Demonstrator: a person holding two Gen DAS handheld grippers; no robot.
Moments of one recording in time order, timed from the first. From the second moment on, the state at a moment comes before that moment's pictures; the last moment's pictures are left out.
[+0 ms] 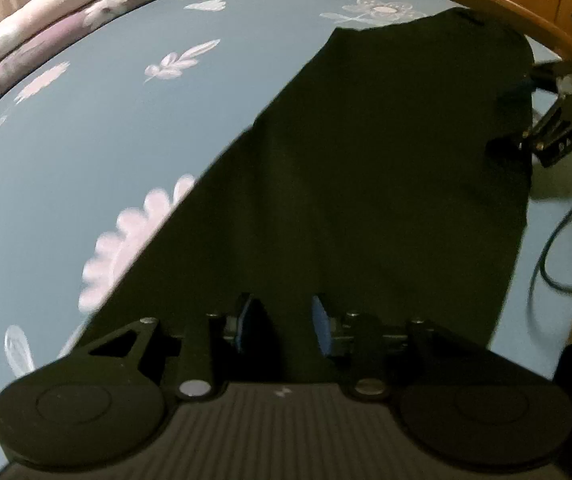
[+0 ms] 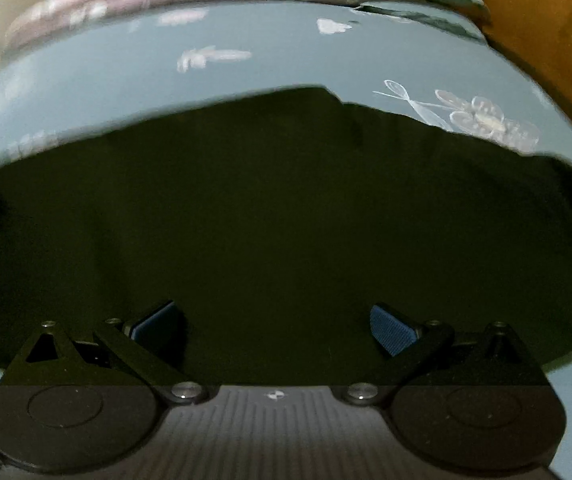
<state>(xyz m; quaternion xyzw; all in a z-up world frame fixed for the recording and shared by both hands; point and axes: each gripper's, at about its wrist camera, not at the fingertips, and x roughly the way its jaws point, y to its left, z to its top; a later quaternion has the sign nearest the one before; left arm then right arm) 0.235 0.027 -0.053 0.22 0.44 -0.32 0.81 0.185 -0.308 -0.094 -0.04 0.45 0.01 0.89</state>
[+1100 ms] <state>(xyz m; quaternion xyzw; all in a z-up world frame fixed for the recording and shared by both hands) 0.188 0.161 -0.058 0.02 0.49 -0.10 0.87 0.160 -0.259 -0.103 -0.01 0.40 0.08 0.92</state>
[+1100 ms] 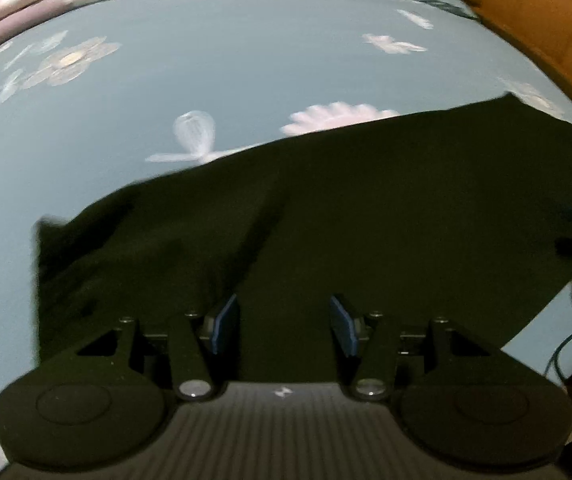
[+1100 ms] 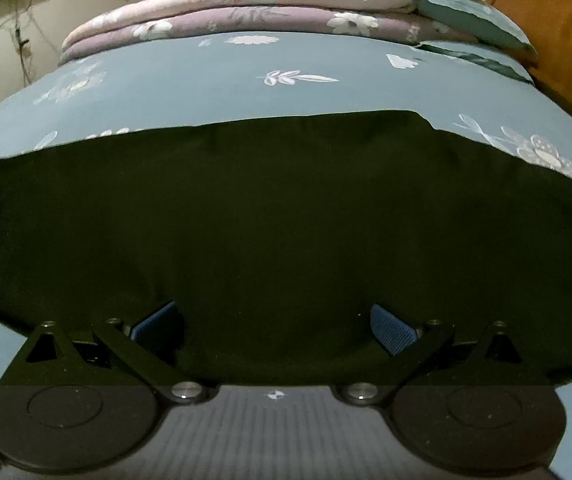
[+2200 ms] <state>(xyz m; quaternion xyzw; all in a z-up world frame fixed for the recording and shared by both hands) 0.191 0.170 -0.031 0.00 0.44 -0.07 0.90 0.163 -0.259 -0.096 0.01 0.39 0.06 0.92</state>
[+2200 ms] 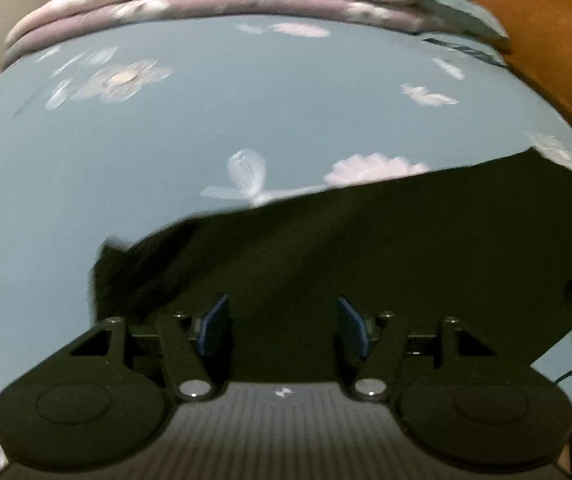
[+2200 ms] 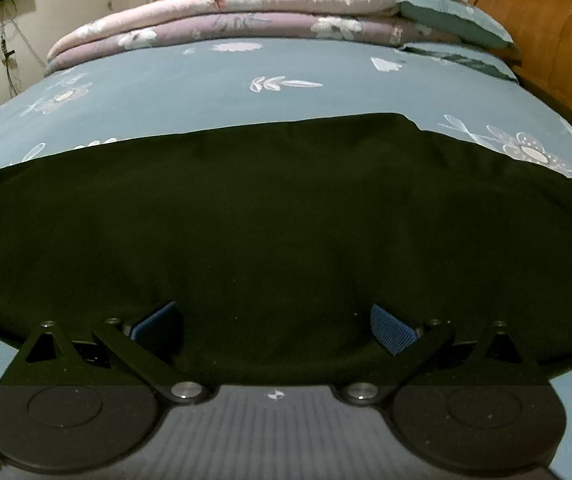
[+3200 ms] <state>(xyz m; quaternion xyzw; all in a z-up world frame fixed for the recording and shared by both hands) 0.237 0.190 -0.067 -0.07 0.46 -0.06 0.88 0.383 -0.295 -0.075 -0.05 0.42 0.04 0.90</state>
